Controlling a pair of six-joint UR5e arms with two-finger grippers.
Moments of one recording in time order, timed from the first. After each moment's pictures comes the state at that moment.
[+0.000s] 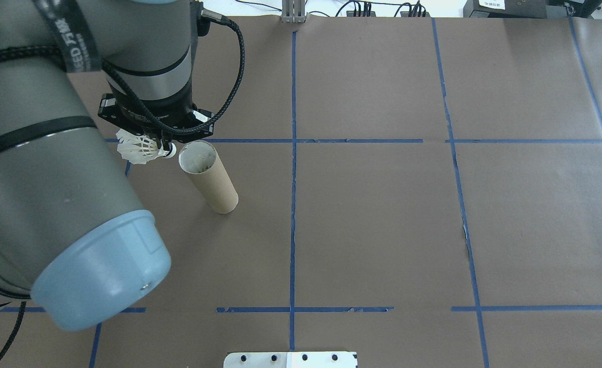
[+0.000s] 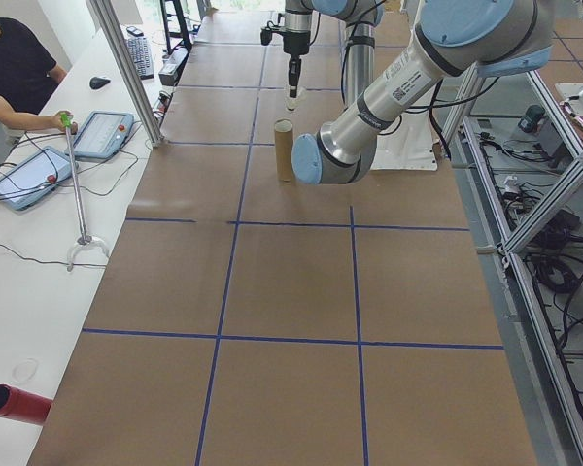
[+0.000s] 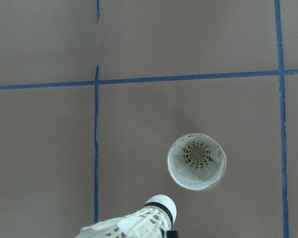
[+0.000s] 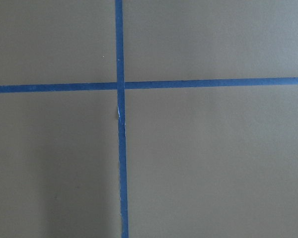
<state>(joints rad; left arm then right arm) -0.69 -2.61 -2.03 -0.53 -1.83 -0.88 1.56 -1.66 1.62 -1.49 2.30 0.08</state>
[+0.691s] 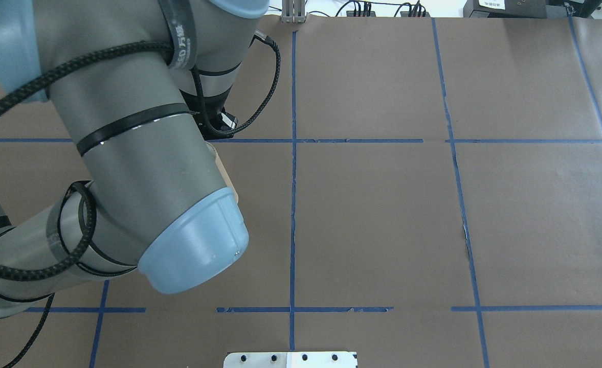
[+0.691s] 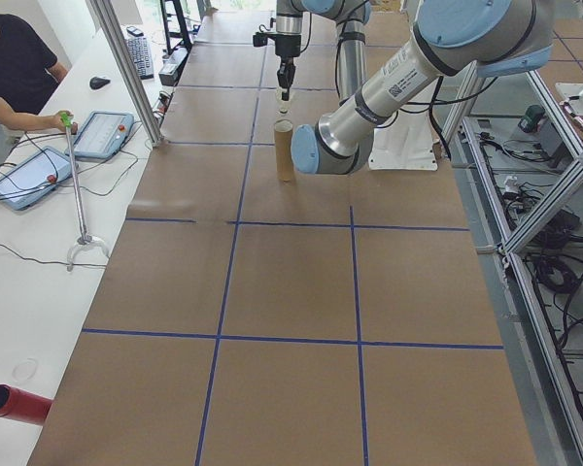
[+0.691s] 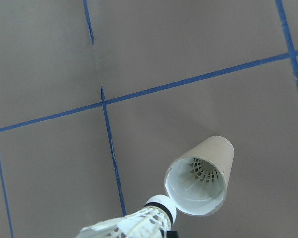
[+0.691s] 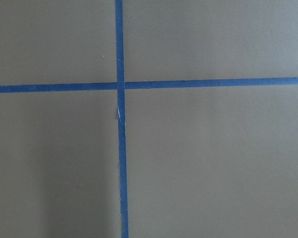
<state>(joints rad) -0.66 -2.65 -1.90 -0.53 -1.77 -0.74 1.56 -1.66 1.62 -1.49 2.30 0.08</state>
